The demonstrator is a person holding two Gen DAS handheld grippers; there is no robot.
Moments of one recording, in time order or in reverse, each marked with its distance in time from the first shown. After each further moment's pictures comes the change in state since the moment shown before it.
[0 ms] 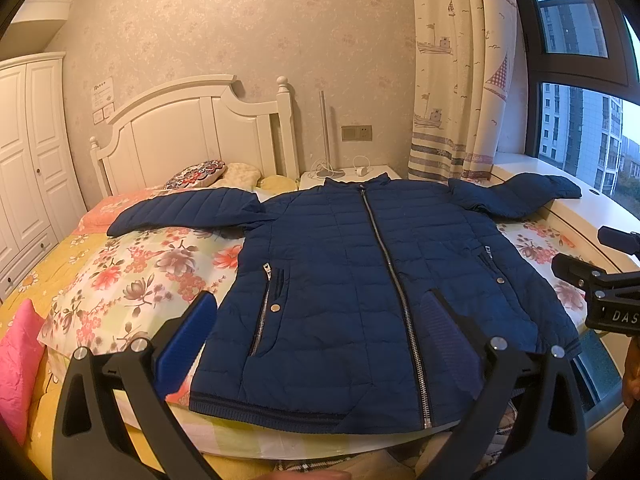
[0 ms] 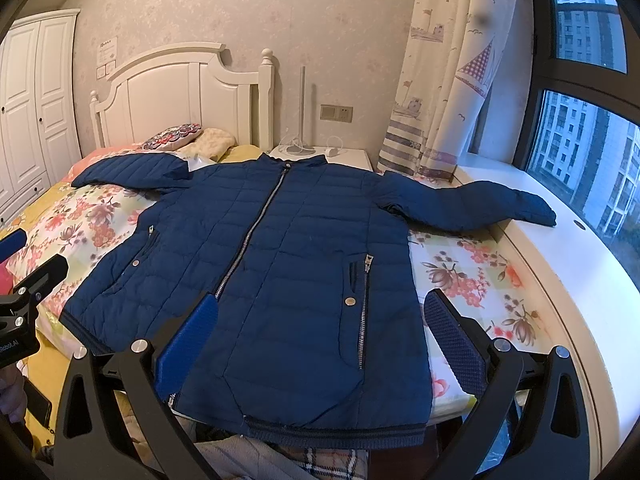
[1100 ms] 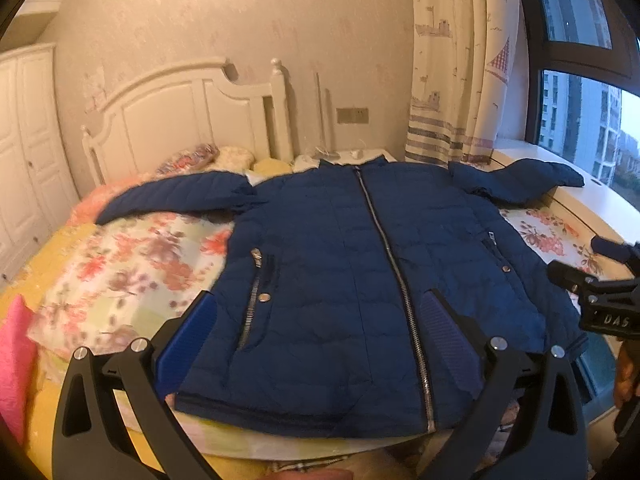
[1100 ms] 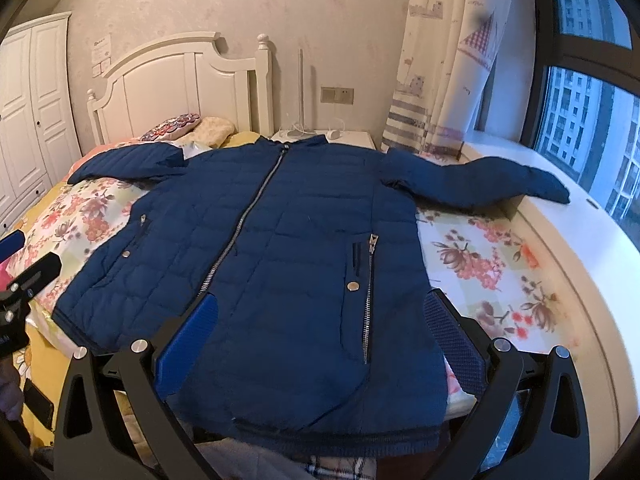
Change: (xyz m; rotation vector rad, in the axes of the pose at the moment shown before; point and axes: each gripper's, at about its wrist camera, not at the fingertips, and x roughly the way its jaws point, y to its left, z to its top) left arm 0.041 0.008 -0.006 -0.007 0.078 -0.045; right arm 0.042 -0.013 -0.013 0.038 0.062 0.036
